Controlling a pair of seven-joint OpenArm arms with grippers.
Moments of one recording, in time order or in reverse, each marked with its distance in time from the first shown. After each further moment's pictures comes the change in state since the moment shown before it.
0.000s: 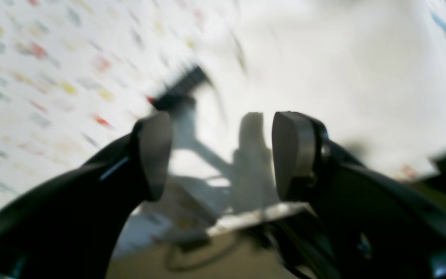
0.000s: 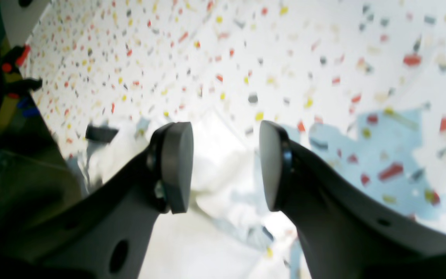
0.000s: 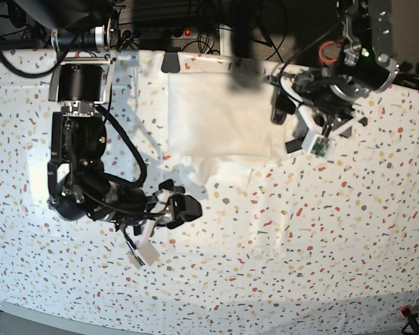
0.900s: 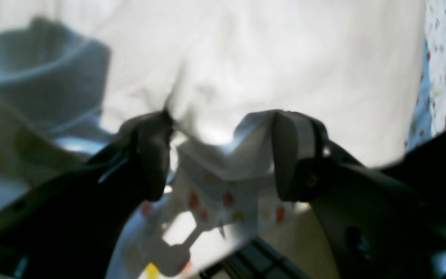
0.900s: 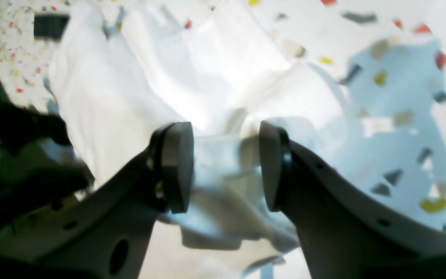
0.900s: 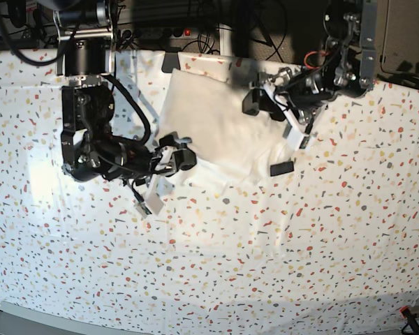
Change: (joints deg) left arm -7.0 0.2 0.1 -27.3 -15.7 0.8 -8.7; right arm -8.3 1.3 -1.4 -3.8 -5.4 0.0 -0.2
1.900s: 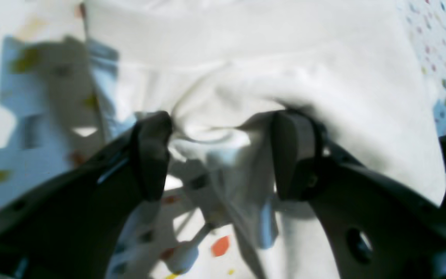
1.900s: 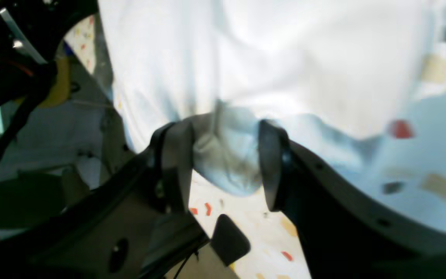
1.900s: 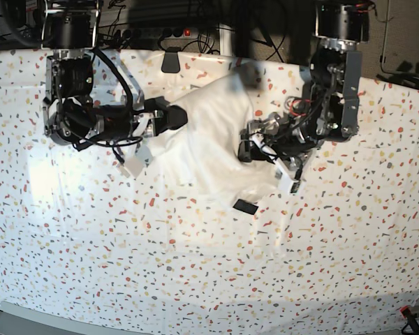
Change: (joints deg) left arm -13.8 5.9 -0.1 -12.0 5.2 -4.2 -1.4; right arm -8.7 3.8 5.2 0.1 20.9 0.0 -12.4
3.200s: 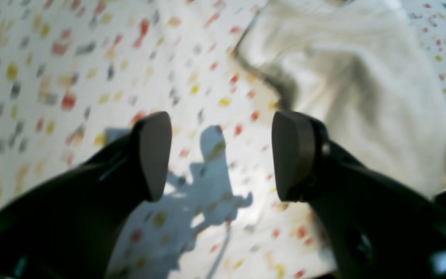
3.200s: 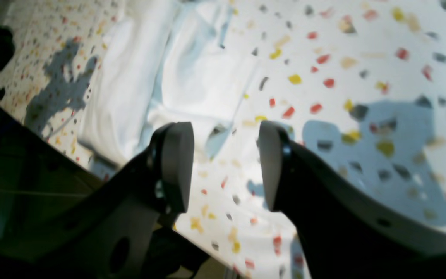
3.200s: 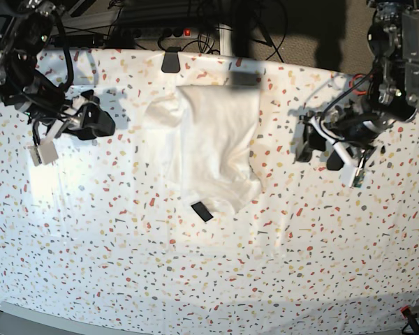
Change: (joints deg) left arm 12.6 -17.2 -5.0 25.6 -5.1 4.4 -3.0; right arm -14.5 0.3 26.2 27.7 -3.1 0.0 4.9
